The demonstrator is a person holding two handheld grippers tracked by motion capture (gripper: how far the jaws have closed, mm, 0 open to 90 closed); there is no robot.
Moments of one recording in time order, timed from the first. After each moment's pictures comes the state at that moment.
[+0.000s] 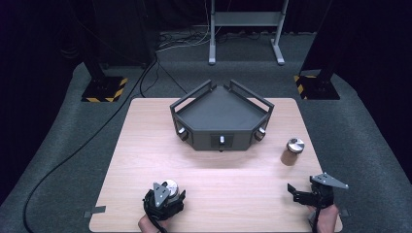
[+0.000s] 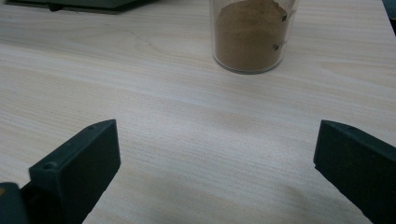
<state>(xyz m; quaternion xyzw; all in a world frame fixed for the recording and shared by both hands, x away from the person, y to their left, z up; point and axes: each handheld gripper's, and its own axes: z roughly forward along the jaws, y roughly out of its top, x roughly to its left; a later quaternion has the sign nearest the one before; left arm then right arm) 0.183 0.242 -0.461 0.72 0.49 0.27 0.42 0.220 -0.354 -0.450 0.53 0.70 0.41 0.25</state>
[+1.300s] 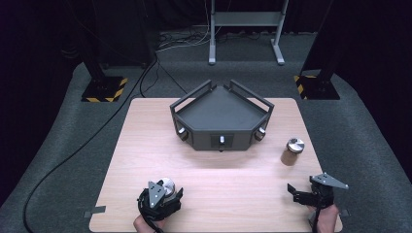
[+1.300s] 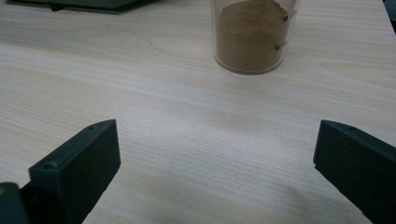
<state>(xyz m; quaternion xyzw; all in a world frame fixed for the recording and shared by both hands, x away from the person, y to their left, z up) 0.171 0.249 -0.435 0.71 0.48 0.28 0.44 0.220 -0.354 -0.450 0.53 0.70 0.41 0.25</state>
